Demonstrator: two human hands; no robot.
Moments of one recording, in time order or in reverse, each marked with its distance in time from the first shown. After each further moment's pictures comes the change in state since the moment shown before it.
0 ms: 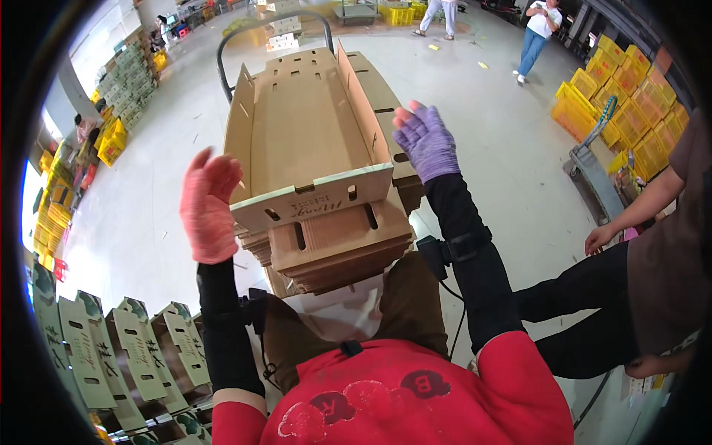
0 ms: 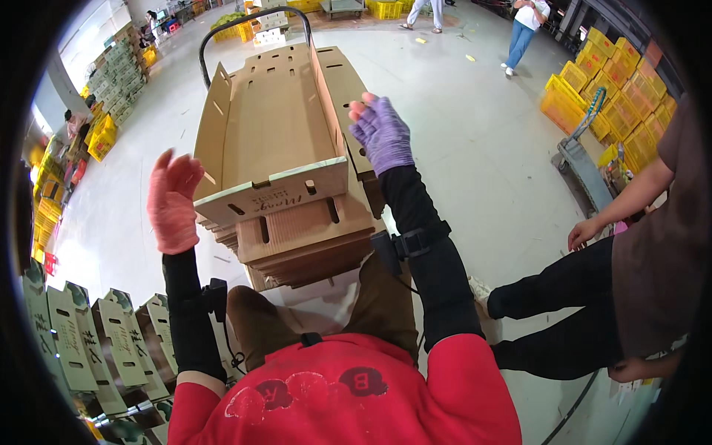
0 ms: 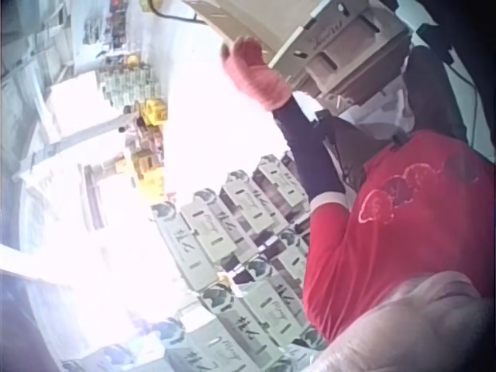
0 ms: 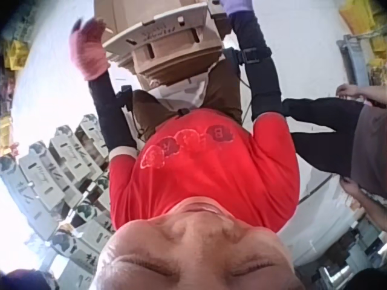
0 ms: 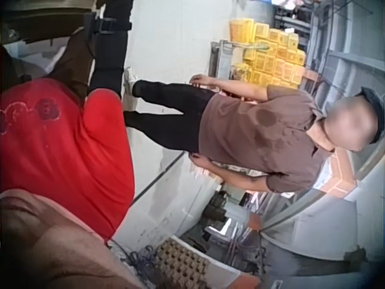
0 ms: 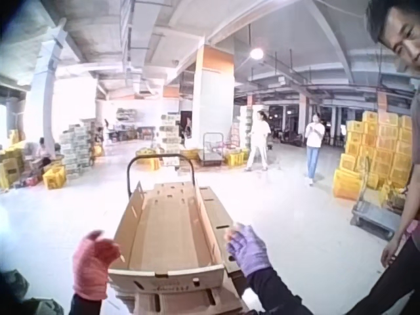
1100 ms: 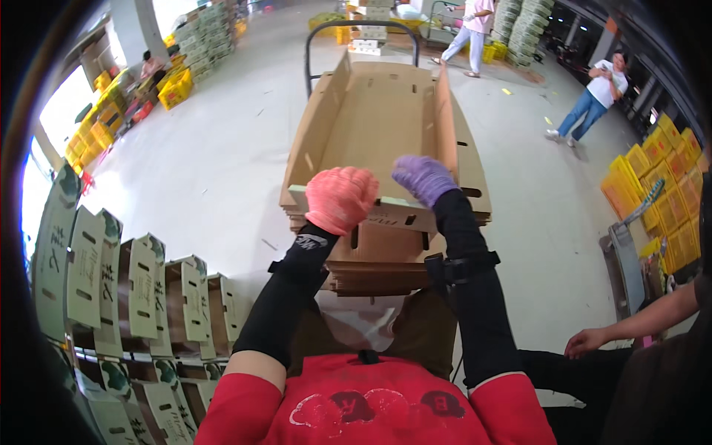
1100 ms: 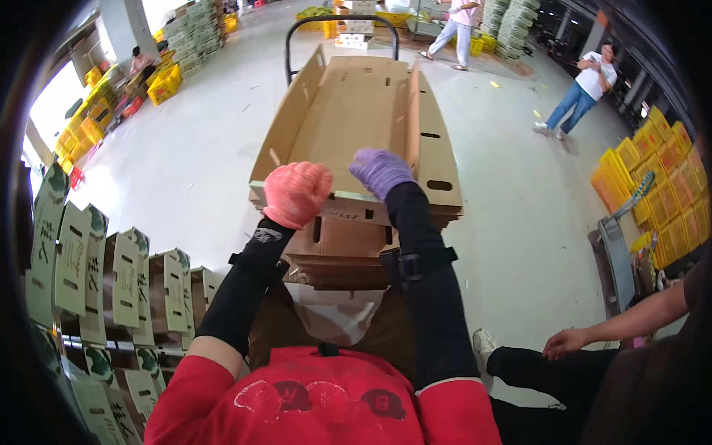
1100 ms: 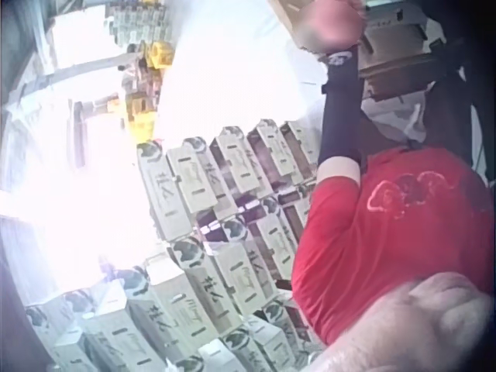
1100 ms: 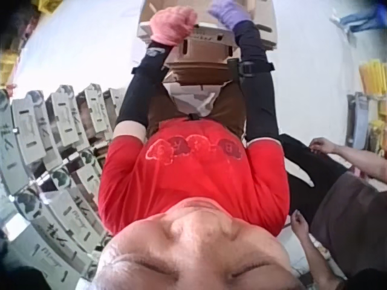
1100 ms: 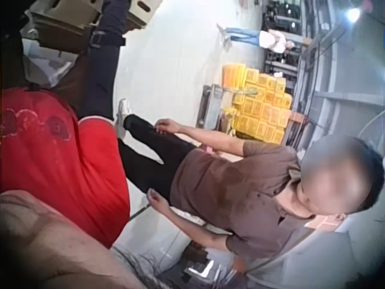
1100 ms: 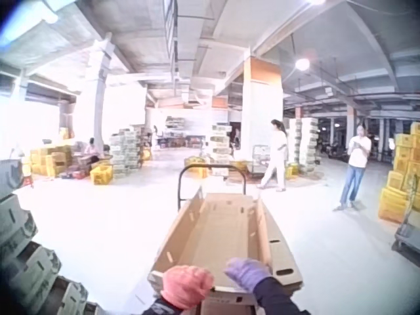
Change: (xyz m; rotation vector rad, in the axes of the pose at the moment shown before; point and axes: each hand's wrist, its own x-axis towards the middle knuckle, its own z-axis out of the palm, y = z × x) left_hand 0.001 -0.079 0.040 1.623 -0.041 0.701; right_hand 0.017 0.058 0.065 -1.703 -0.690 -0.287
